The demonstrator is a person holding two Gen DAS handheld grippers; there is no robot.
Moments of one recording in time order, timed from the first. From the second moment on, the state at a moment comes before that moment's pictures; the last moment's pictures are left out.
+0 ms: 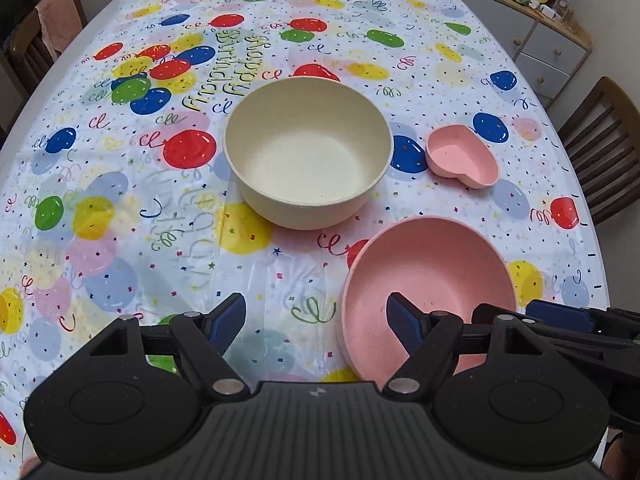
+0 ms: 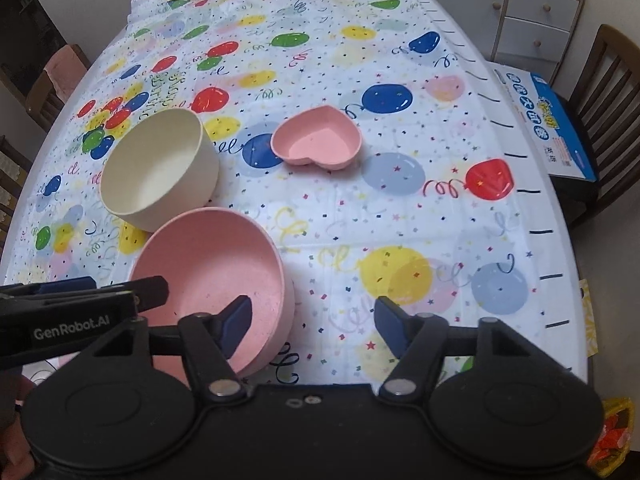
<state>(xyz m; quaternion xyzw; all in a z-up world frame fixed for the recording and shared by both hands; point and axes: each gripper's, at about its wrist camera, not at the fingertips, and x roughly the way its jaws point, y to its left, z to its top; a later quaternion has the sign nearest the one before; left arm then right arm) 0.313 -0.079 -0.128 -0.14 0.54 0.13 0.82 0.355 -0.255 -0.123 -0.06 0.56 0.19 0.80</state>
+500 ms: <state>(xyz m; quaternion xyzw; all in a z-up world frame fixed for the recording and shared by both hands) 0.316 -0.093 -0.130 -0.15 0.53 0.11 0.82 0.357 -0.249 -0.124 -0.04 0.56 0.21 0.80</state>
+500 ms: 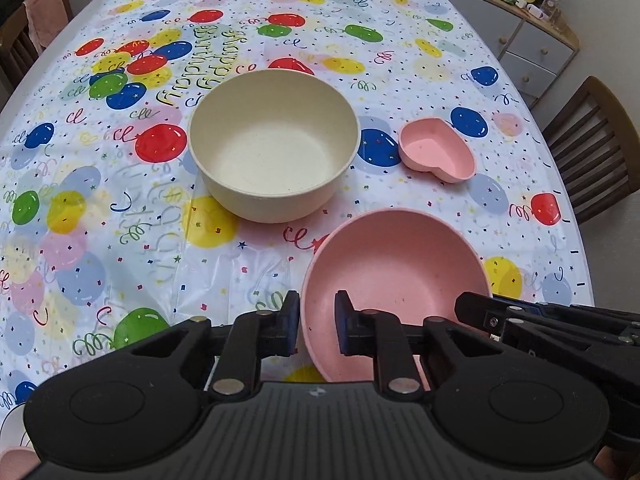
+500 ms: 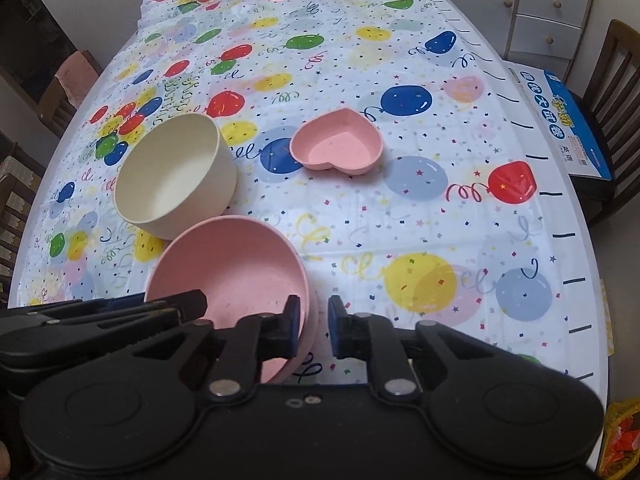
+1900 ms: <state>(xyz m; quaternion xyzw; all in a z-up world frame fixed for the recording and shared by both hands) 0.185 -0.185 -0.102 -0.06 0.59 -0.06 0.80 0.201 -0.348 -0.090 0.04 0.57 0.10 0.81</state>
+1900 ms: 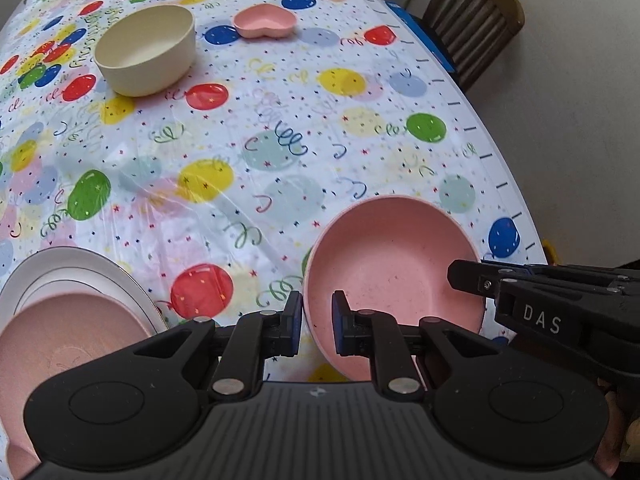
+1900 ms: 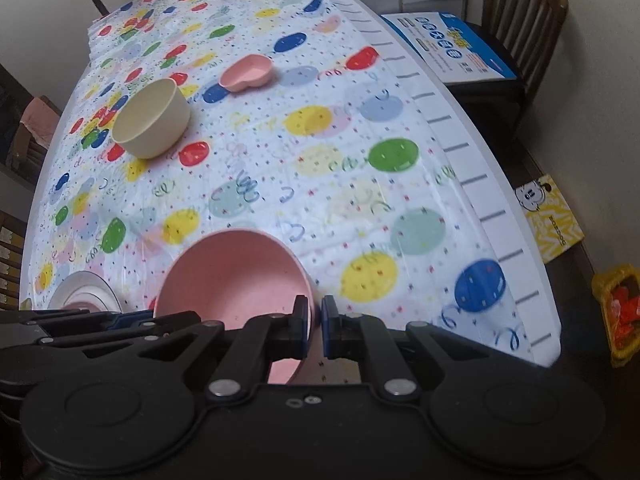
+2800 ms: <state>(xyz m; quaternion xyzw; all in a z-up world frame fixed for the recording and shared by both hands) 0.179 -0.189 -0.118 -0.05 0.61 -0.06 0.79 0.186 -0.360 -0.114 0.05 0.59 0.08 0.80</state>
